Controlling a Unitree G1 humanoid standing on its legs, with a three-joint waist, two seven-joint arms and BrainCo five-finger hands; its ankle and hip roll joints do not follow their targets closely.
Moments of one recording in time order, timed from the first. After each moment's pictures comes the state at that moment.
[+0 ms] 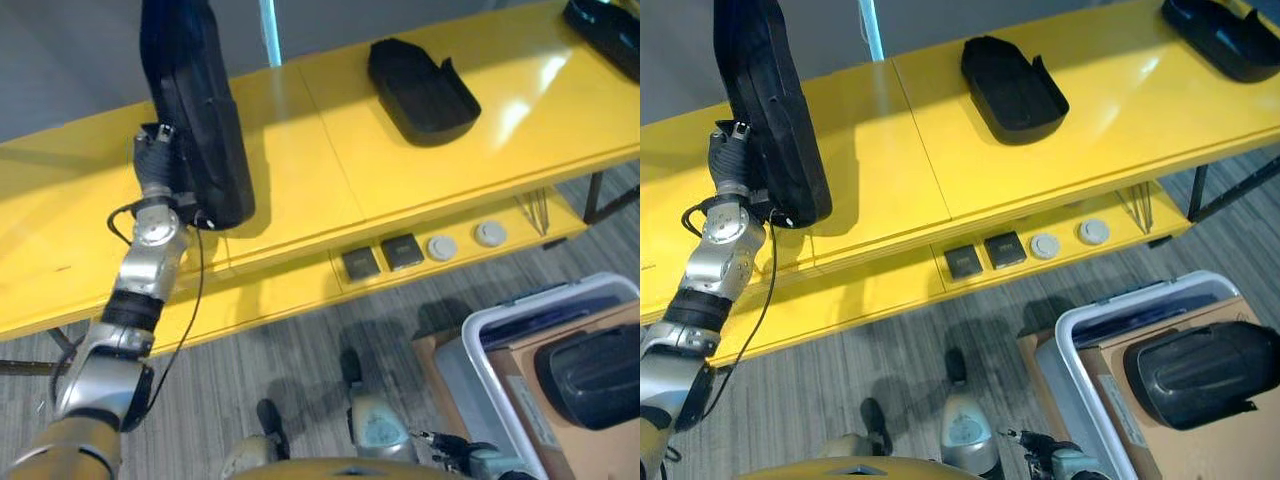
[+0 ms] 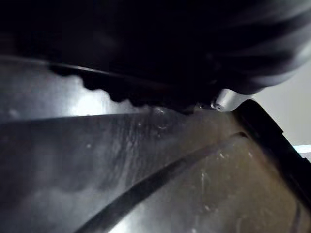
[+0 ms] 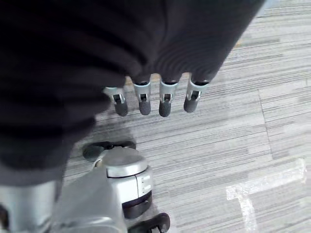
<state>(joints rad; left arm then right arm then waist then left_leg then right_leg) -0.74 0.51 -0.17 0.53 -0.56 -0.09 0.43 -0.06 -0.39 0.31 1.12 0.31 0.15 0.17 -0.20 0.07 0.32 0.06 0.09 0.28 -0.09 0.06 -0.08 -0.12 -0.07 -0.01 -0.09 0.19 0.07</state>
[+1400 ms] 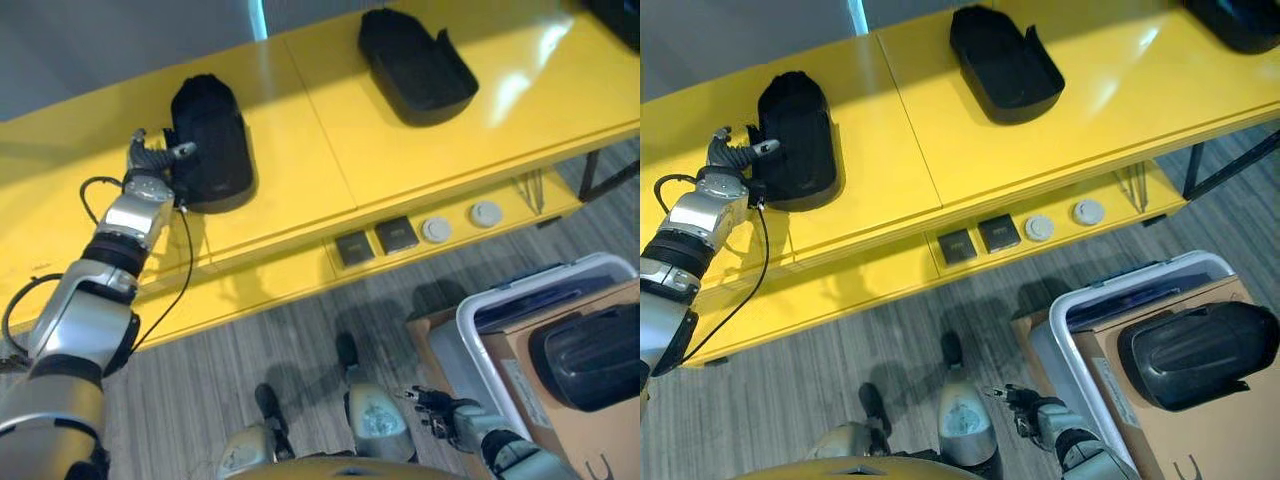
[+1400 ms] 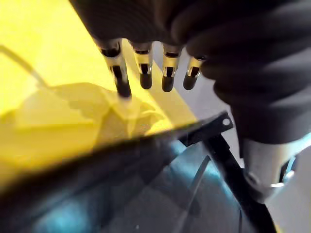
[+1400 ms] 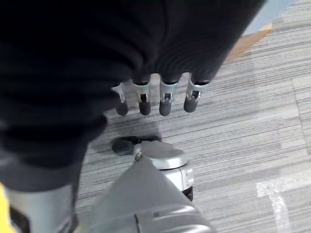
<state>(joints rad) -1.01 0.61 -0.44 0.82 -0.41 0.38 0.44 -0.18 -0.40 0.39 1.12 0.40 0.15 0.17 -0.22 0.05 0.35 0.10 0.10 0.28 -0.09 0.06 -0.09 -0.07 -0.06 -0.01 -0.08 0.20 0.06</state>
